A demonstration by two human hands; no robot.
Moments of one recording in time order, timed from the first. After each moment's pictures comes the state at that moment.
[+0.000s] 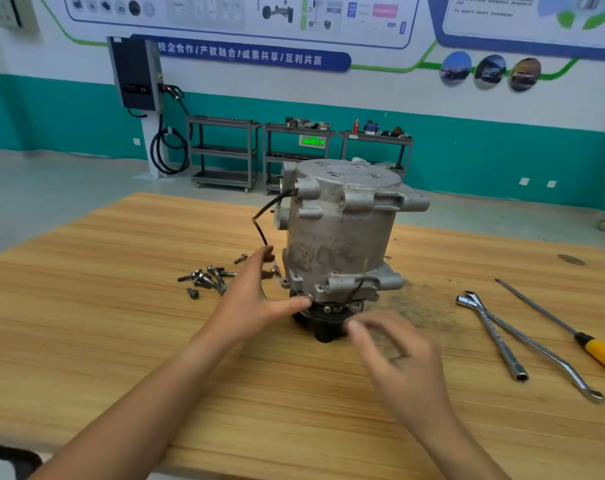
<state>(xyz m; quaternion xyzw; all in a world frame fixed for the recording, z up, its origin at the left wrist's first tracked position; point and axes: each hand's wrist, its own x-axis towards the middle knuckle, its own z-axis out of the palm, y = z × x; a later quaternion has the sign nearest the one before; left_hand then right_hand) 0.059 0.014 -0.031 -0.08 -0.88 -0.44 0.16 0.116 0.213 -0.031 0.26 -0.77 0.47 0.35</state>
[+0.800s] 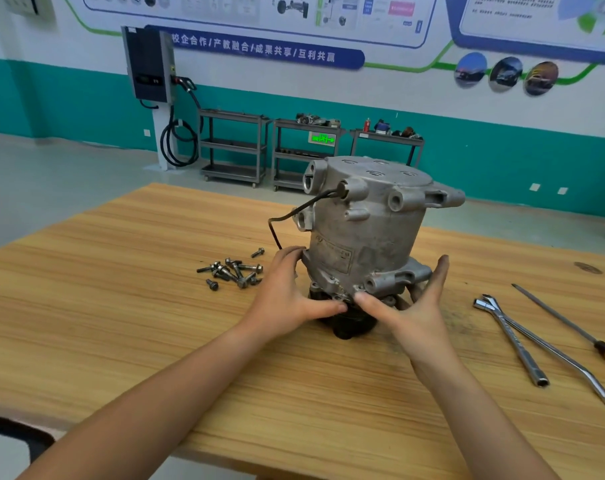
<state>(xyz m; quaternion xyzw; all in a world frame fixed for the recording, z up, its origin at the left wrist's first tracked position) 0.054 0.026 -0.035 -0.09 -0.86 -0.44 0.22 0.080 0.204 -0.015 0.04 -0.76 0.64 0.09</state>
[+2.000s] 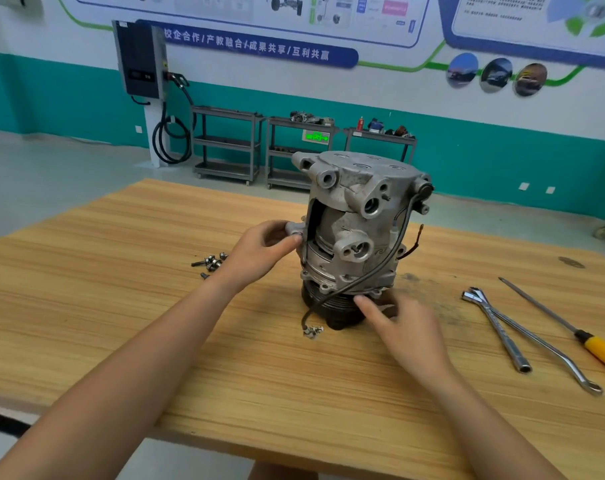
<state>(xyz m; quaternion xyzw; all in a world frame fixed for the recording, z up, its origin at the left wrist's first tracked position) 0.030 -0.004 -0.008 -0.12 -0.79 -0.58 0.14 0.078 0.221 -0.038 0.08 -0.93 0.29 0.20</state>
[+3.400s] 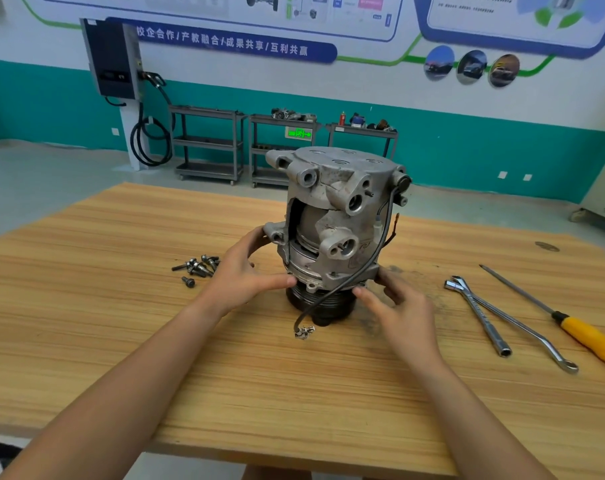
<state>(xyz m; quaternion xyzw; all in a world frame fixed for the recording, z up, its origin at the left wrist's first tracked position) 0.041 -0.002 -0.030 -0.16 -0.78 -0.58 0.15 0.076 0.226 -0.040 0.08 -0.83 0.49 0.26</state>
